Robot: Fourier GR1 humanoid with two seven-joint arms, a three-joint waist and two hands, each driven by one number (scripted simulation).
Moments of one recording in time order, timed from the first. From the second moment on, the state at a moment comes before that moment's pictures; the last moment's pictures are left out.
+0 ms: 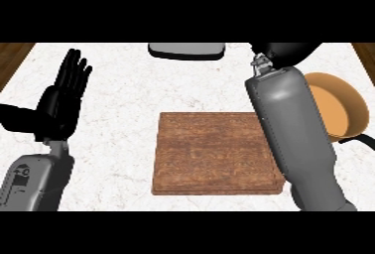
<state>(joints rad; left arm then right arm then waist) -0.33 0.23 0.03 -1.51 0.17 0.12 0.04 -1.00 0.00 -0.02 -1.26 1.78 0.05 1.10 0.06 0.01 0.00</state>
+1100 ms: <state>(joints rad) -0.27 0.23 0.08 -1.55 0.16 0.13 0.06 -0.70 -0.16 -0.26 -1.41 1.64 -0.03 0.95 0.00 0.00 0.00</state>
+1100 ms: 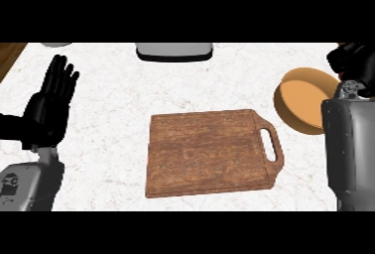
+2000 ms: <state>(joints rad) -0.27 0.21 0.09 -1.54 0.14 0.12 0.05 -0.65 -0.19 -0.43 -1.19 1.24 -0.20 0.75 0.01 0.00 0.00</state>
